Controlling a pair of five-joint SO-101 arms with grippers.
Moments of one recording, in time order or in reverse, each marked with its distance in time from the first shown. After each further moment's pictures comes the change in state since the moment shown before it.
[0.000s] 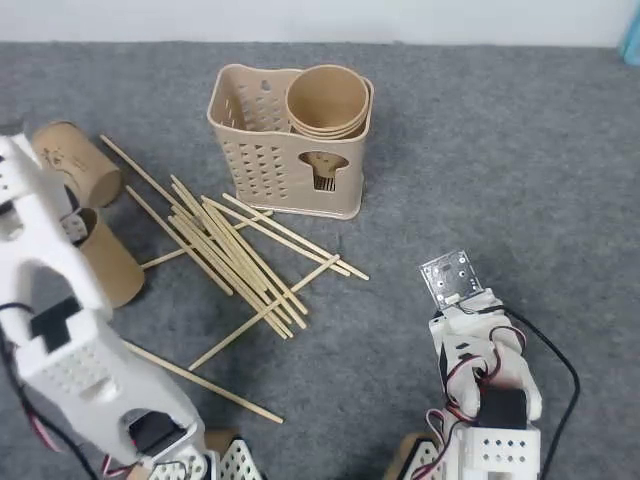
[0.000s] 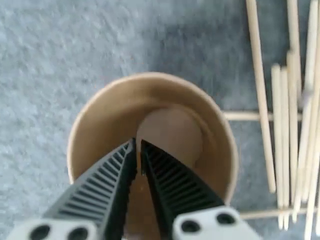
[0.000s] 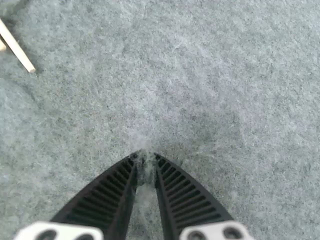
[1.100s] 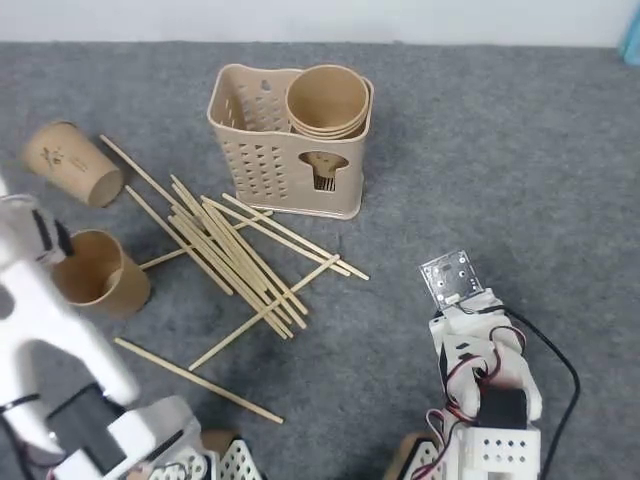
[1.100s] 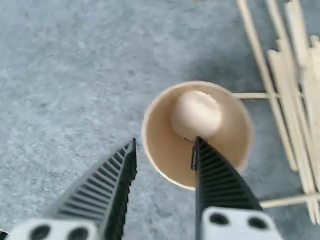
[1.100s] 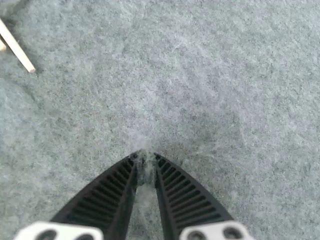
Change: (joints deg) left arm -6.5 -33.3 21.6 -5.3 -9.9; right arm 0.0 0.0 0.0 0.0 0.0
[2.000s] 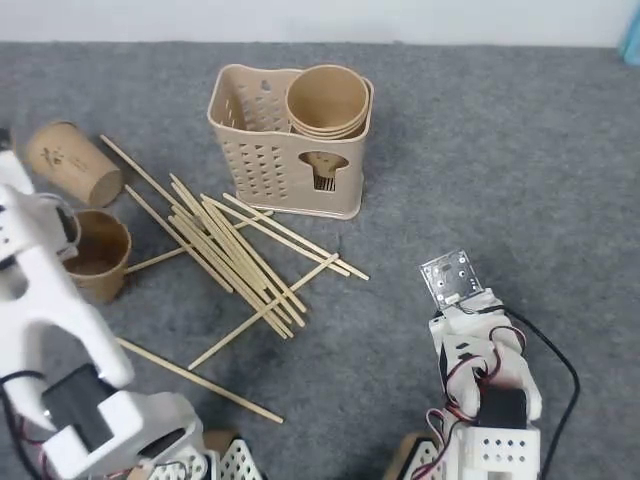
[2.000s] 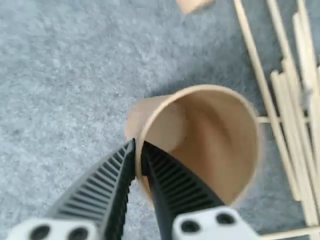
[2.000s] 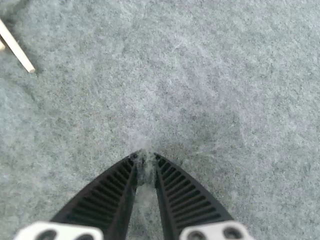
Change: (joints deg) left arm 3.6 5.8 6.2 -12.3 3.3; right arm 0.0 0.0 0.0 0.0 0.0
